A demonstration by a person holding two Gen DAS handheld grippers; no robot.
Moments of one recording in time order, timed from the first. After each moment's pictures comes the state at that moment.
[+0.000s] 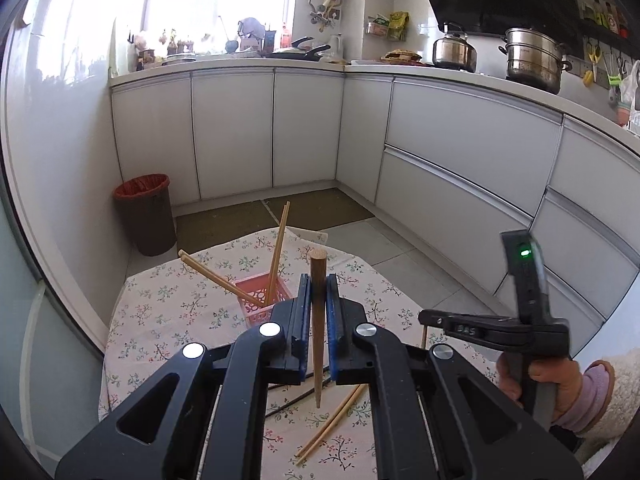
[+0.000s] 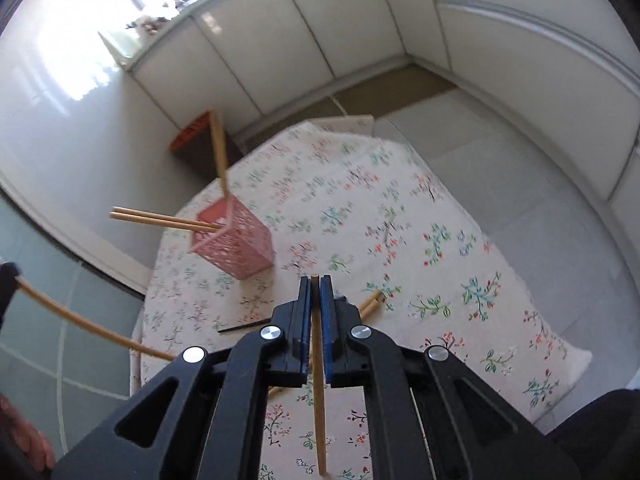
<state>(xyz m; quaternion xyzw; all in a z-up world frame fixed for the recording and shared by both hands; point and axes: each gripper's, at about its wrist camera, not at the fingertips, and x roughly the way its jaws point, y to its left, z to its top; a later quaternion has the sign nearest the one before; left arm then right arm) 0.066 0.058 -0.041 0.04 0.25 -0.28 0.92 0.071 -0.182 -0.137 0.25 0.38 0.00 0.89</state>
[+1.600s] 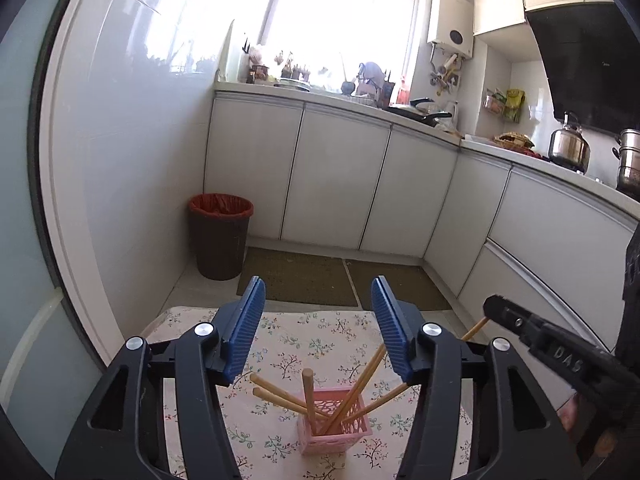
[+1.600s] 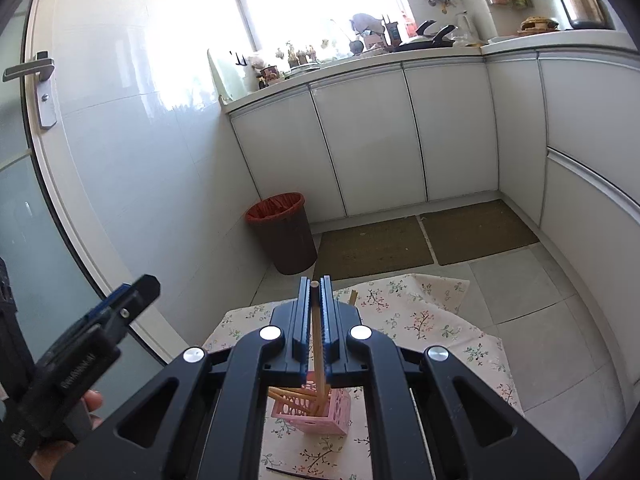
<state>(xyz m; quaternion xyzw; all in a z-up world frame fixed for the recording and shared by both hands) 0.184 0.087 -0.022 -0.09 0.18 -0.11 0.97 0.203 -0.129 -0.034 0.13 0.23 0.08 0.96</state>
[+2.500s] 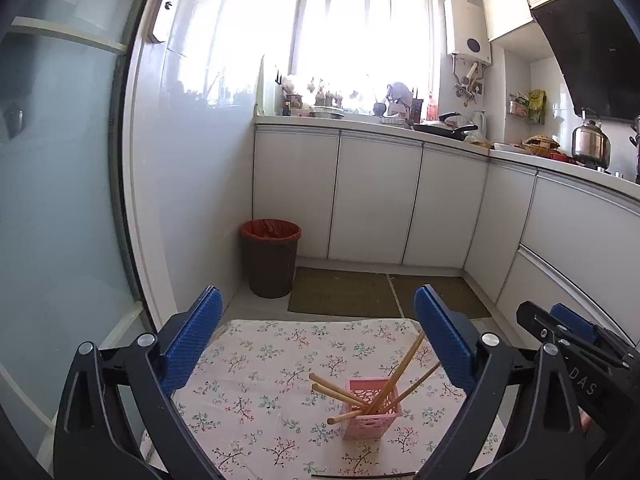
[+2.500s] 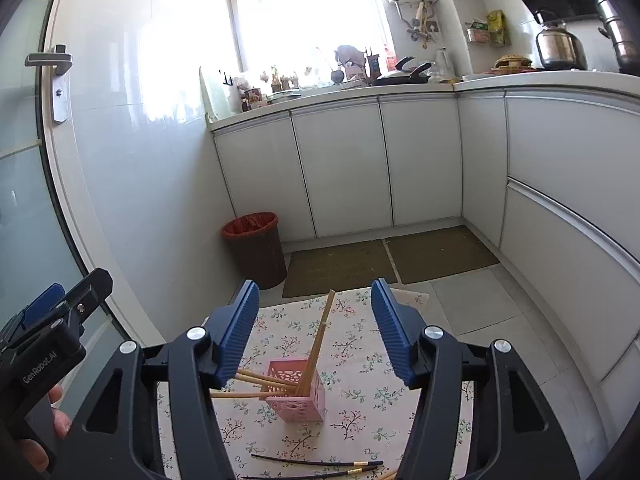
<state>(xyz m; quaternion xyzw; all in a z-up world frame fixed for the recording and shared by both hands) 0.113 0.091 0.014 -0.05 0.15 -0.02 0.99 0.118 -0.122 -0.009 0.10 0.19 0.01 0.98</state>
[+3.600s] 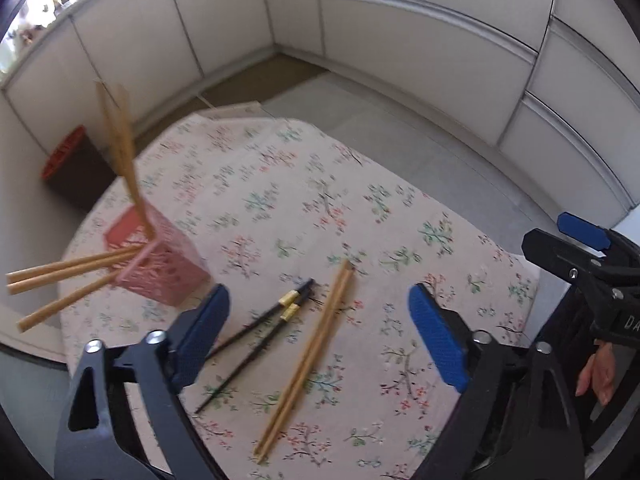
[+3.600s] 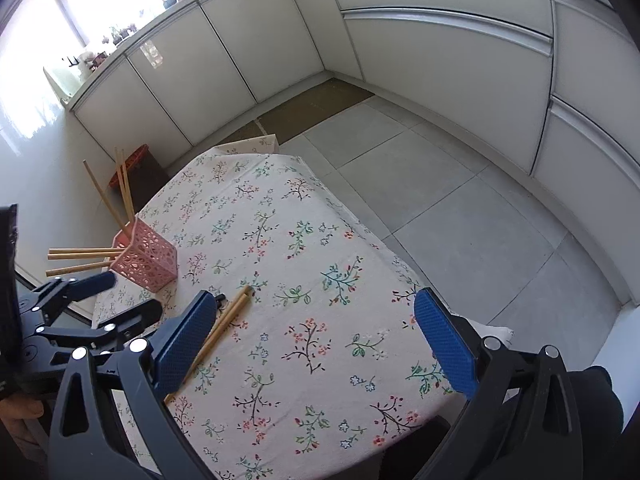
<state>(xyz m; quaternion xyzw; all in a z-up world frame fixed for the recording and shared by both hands) 0.126 -0.109 -0.170 0.22 0.47 -0.34 0.79 0.007 -0.269 -0.190 0.27 0.38 -0.14 0.87</state>
